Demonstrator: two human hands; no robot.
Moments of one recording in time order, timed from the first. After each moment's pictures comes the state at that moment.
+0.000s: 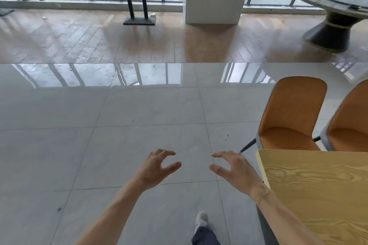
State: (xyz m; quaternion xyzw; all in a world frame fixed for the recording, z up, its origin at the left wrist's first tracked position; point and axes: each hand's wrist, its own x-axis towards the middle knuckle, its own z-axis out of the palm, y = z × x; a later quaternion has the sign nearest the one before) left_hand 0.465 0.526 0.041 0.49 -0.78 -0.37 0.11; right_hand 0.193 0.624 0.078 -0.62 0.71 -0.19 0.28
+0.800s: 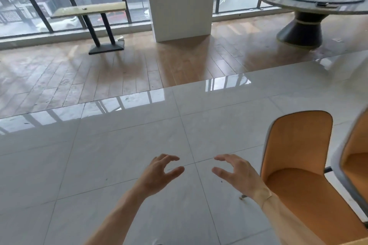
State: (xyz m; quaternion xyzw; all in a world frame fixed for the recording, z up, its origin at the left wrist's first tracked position) left_hand 0.214 0.176 0.061 0.41 -0.83 -0.36 0.08; right_hand -0.041 0.315 0.073 -0.53 0.75 -0.27 0.28
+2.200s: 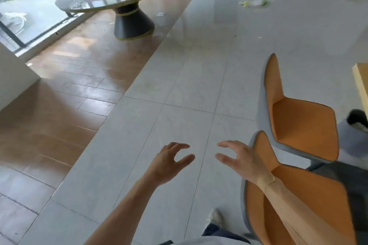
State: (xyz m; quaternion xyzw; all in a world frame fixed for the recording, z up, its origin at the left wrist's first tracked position) left_hand -0.469 -0.133 0.057 -0.03 -0.93 -0.34 -0.13; right_hand -0.493 0.135 0.052 -0.12 0.90 -0.40 0.13
